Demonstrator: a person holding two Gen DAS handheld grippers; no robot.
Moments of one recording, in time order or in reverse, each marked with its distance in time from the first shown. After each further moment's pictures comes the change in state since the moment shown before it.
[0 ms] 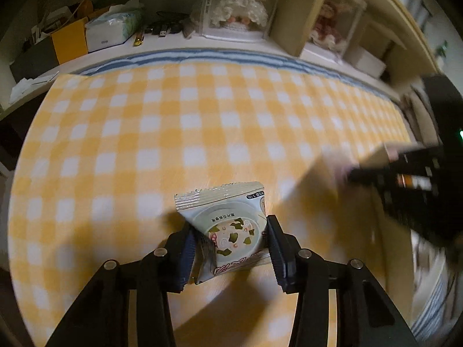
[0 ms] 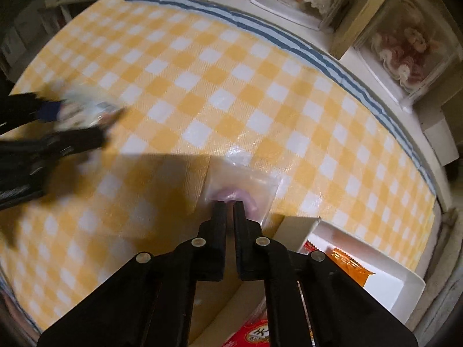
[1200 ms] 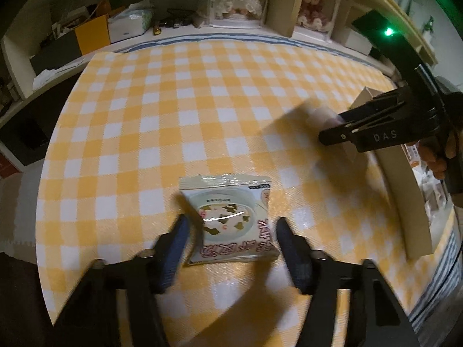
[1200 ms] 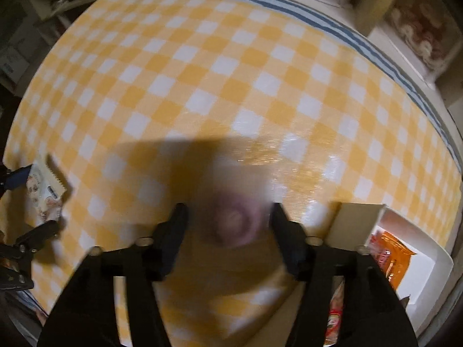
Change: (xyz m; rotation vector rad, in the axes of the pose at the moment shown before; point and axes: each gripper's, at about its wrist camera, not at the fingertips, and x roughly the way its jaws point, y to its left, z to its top) left arm -0.080 0.002 -0.092 0.059 0.006 0.047; right arm 0.014 0.020 0.014 0.088 0.080 0.139
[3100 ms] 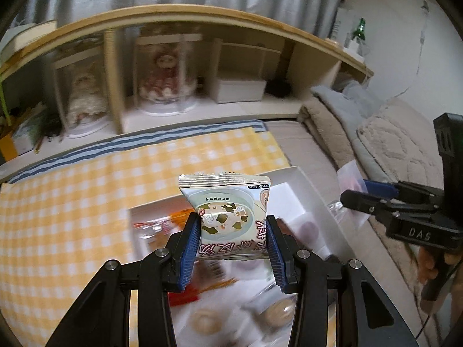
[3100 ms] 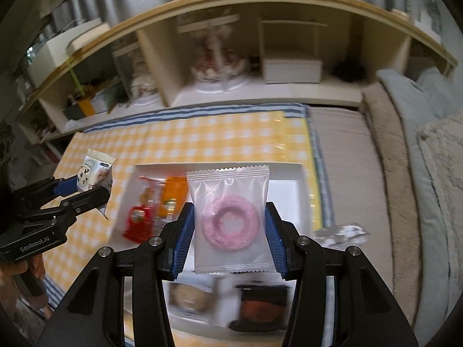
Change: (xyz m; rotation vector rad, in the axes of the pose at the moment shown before) left arm -0.014 -0.304 0.120 0.132 -0.212 -0.187; right arm -0.201 -0.230 -0.236 0.424 -0.465 -0.044
